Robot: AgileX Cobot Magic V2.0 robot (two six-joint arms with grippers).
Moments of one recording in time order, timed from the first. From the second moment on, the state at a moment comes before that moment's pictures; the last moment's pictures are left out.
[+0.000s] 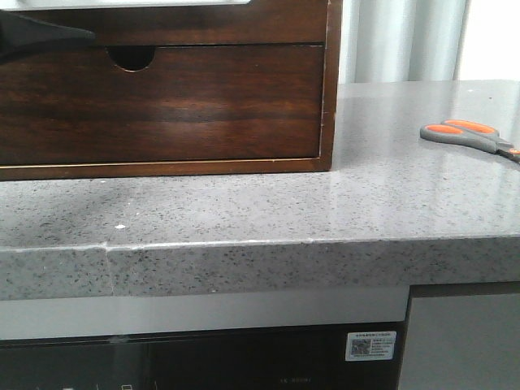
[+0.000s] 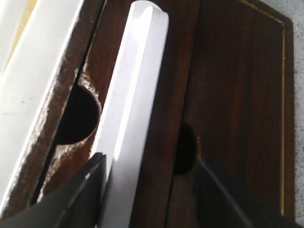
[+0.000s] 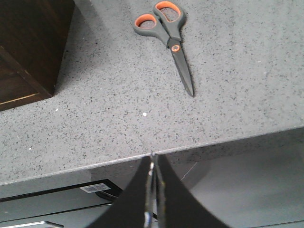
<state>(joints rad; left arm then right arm) -0.28 1.18 -0.57 0.86 -0.53 0.43 -0.06 0.40 -0.46 0.20 0.66 0.09</state>
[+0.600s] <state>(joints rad) -0.28 1.18 -0.59 0.83 -0.54 0.45 -0.06 0.40 -0.46 0.20 0.66 0.09</state>
